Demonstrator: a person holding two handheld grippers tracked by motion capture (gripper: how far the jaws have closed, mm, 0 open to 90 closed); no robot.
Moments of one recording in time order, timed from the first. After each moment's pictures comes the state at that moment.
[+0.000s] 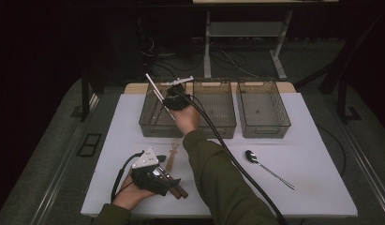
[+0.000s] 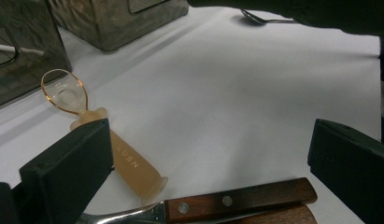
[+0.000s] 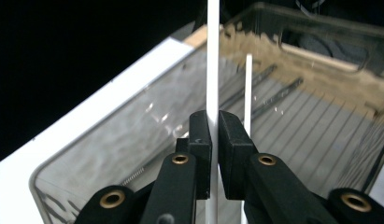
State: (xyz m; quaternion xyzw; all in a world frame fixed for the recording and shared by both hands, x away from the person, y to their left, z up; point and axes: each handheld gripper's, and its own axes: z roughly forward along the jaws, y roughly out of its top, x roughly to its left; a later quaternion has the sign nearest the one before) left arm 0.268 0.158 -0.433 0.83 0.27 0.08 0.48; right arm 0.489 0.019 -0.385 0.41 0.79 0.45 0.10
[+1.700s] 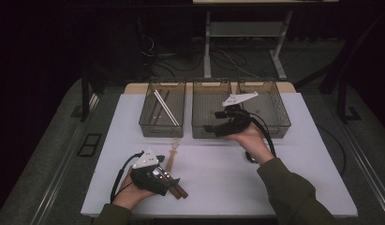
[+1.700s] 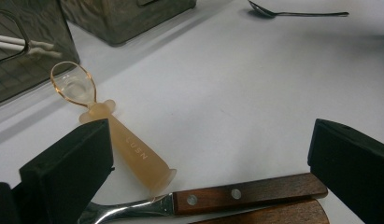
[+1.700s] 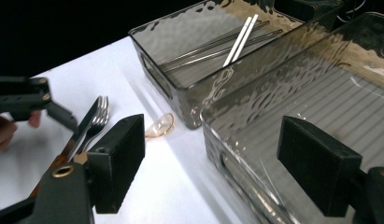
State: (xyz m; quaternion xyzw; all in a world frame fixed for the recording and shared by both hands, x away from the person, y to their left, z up) left arm 0.268 0.160 -0.435 0.83 0.28 0.09 0.47; right arm 0.385 -0.154 -0.355 0.30 0.83 0.47 0.07
